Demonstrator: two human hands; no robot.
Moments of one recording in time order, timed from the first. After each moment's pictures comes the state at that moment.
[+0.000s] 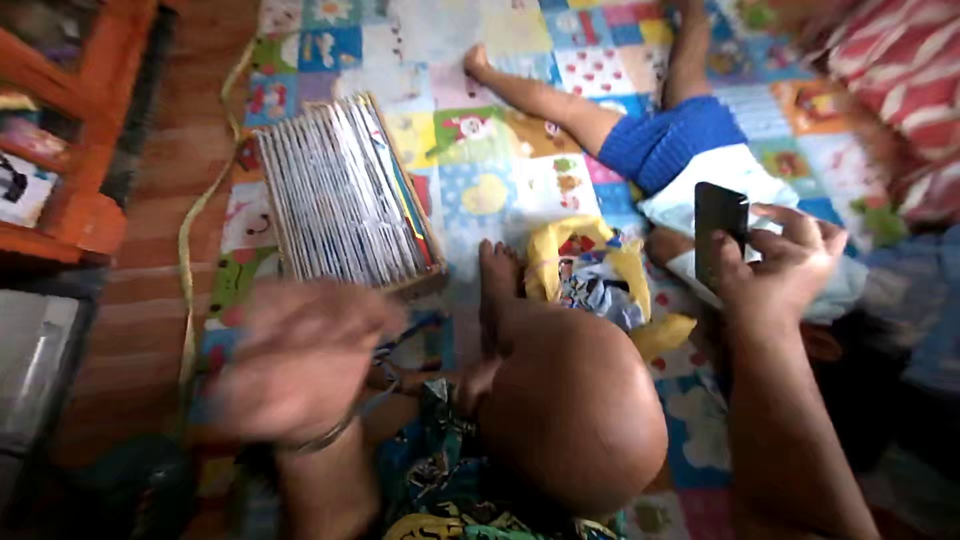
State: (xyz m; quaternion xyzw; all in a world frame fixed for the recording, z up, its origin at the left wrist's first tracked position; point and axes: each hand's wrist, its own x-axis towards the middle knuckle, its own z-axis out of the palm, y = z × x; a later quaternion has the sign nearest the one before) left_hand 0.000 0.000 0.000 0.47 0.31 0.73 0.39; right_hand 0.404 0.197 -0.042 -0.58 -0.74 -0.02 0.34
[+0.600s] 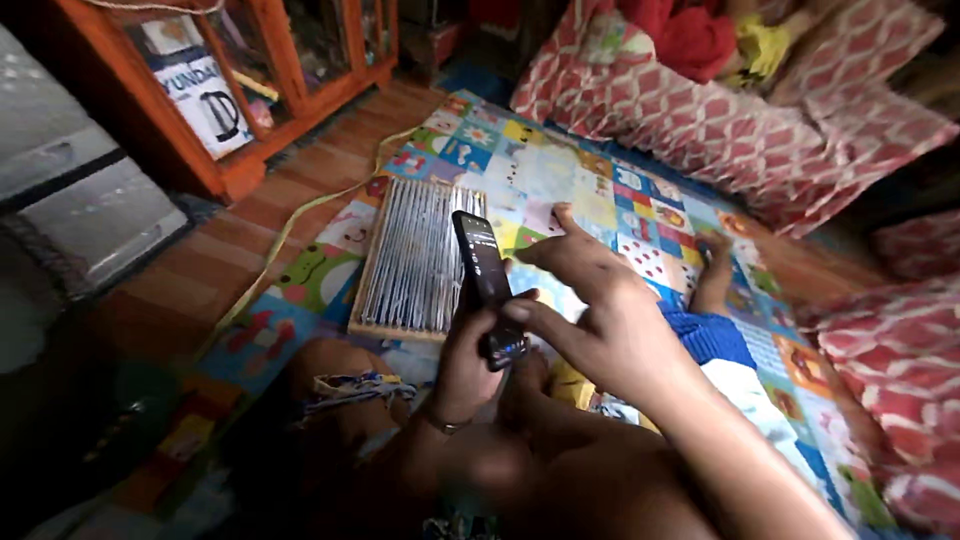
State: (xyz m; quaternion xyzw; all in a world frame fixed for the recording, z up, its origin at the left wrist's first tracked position) left_hand 0.012 0.023 -0.007 0.21 0.11 0.88 0.40; right_hand 0.102 0.104 0.120 -0.12 -0.96 0.10 0.24
